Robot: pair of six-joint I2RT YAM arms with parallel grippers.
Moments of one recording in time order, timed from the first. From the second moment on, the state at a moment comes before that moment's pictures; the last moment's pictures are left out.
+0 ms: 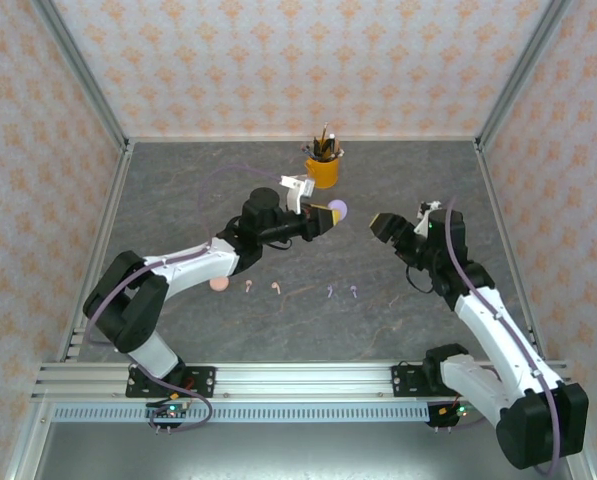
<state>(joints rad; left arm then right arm) -0.62 1.61 0.95 0.44 0.46 -0.60 0.21 0.90 0.65 -0.28 -0.36 0.84</state>
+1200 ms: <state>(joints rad) -0.61 1.60 0.95 0.33 0.55 -0.55 0.35 1.15 0.62 0.04 -0.41 0.86</state>
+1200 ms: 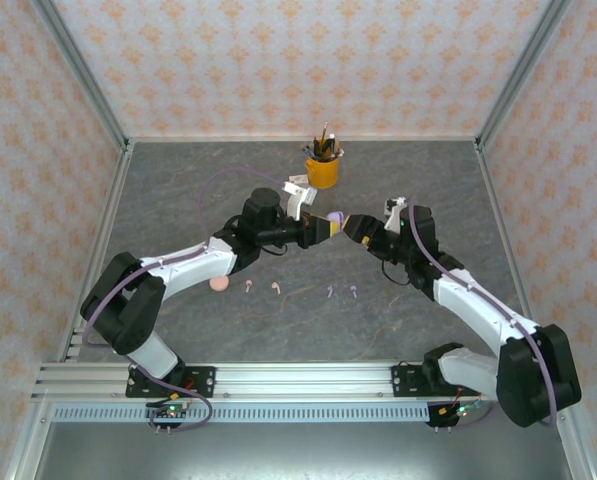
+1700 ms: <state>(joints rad) -0.63 1.57 0.94 0.33 0.55 -0.55 0.31 1.08 0.61 -0.02 -0.38 0.86</state>
